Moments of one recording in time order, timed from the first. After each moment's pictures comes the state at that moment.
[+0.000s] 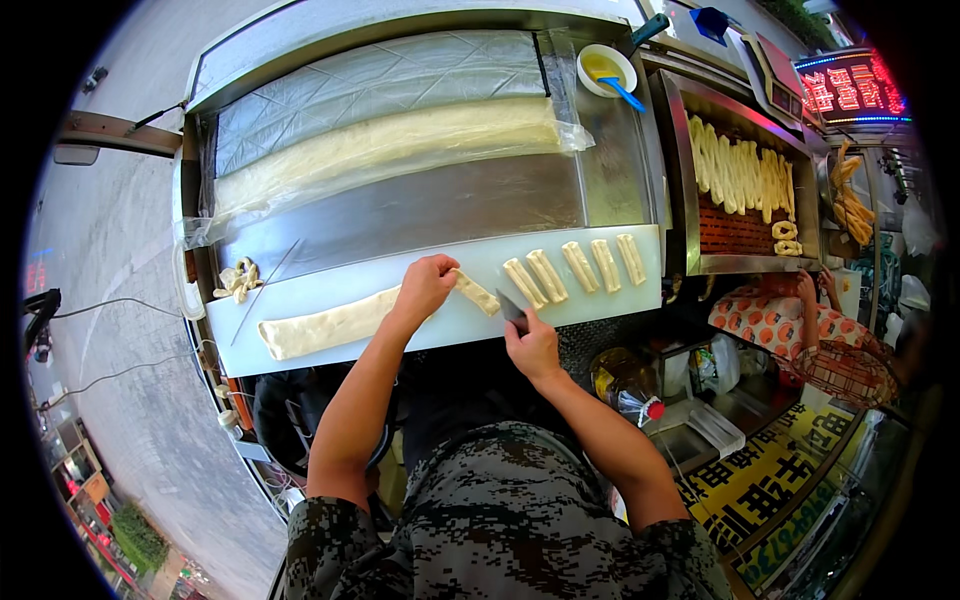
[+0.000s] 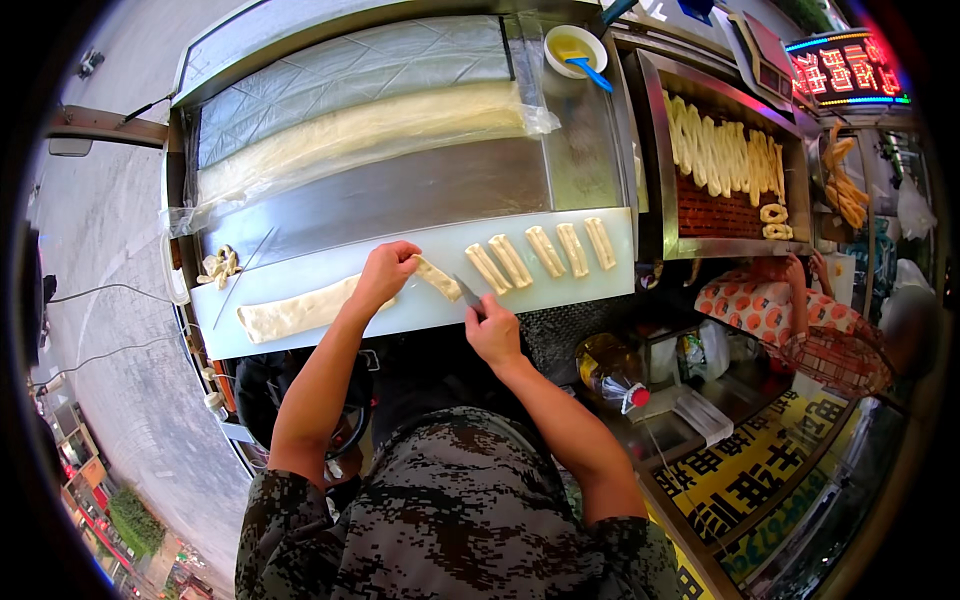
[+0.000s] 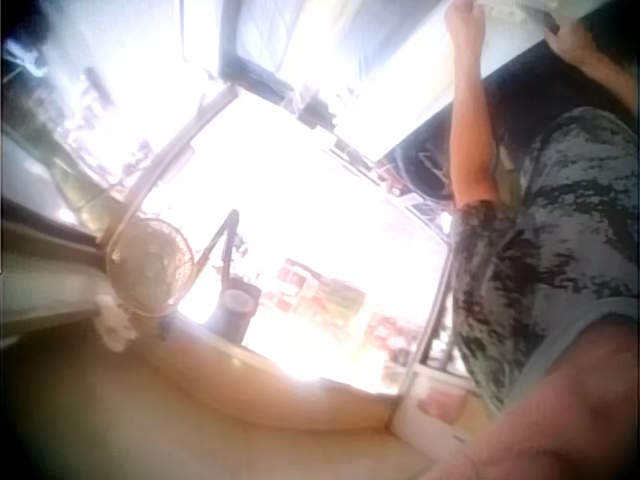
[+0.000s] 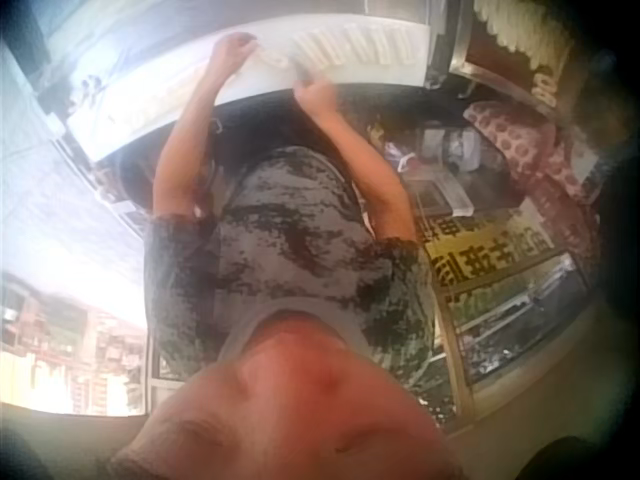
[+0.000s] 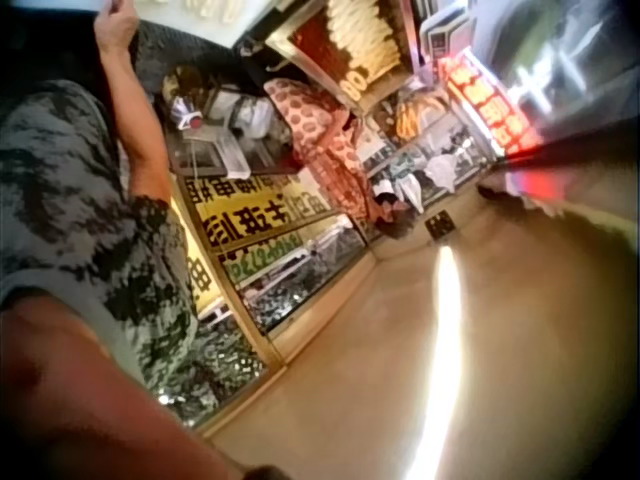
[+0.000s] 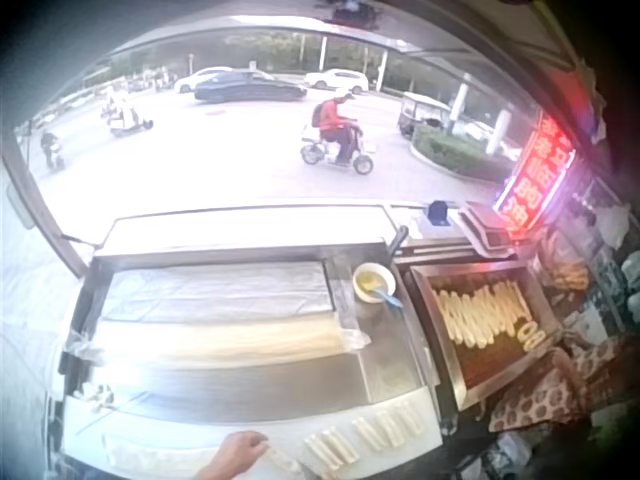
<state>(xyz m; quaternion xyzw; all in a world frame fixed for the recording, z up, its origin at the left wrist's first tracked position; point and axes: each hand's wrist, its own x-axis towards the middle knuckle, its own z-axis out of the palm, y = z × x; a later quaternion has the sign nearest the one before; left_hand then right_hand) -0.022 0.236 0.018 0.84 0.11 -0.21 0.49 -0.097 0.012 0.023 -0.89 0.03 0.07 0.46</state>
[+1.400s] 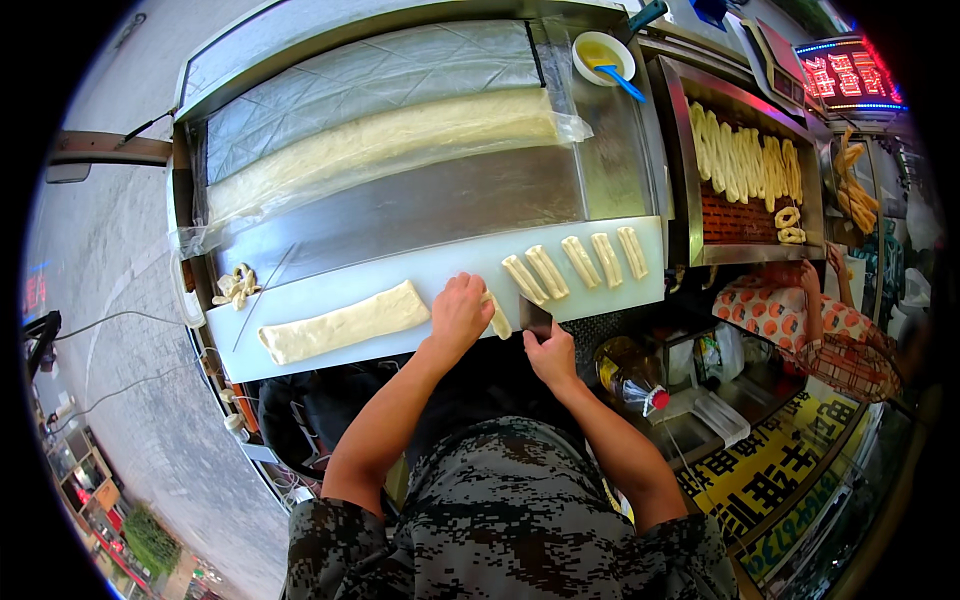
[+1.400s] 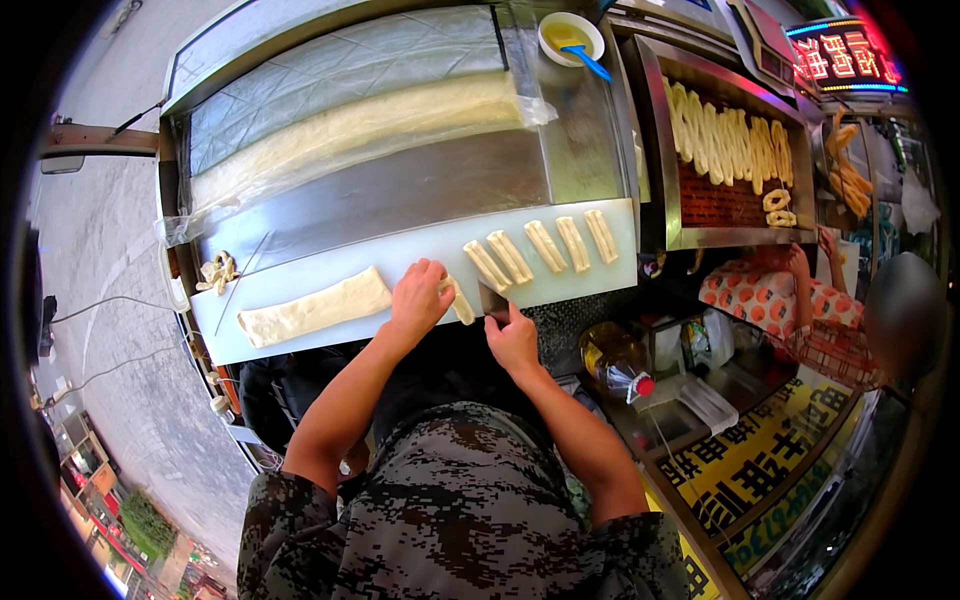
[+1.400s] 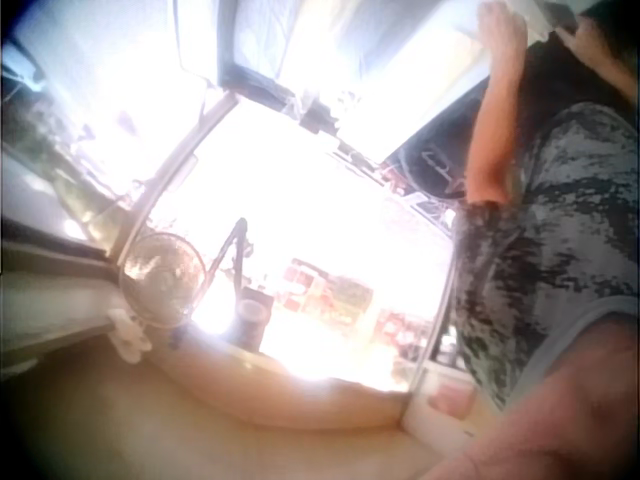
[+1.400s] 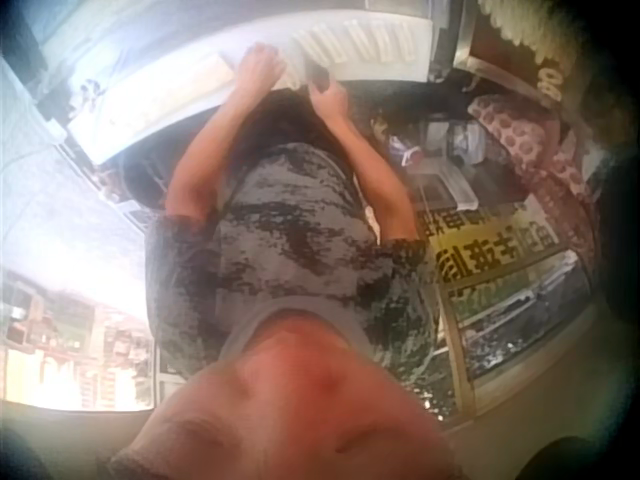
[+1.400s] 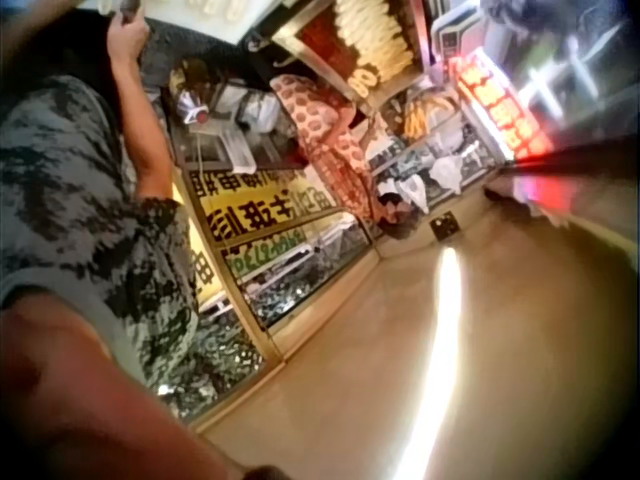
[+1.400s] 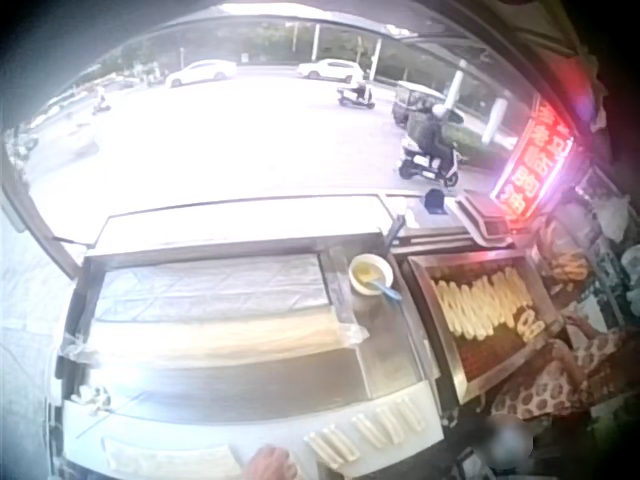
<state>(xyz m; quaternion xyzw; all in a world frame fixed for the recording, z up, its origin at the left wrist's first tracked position) -0.060 0.174 0.018 0.94 -0.01 -0.10 0.32 -0.115 -0.019 0.017 -0.85 0.14 0.16 0.48</state>
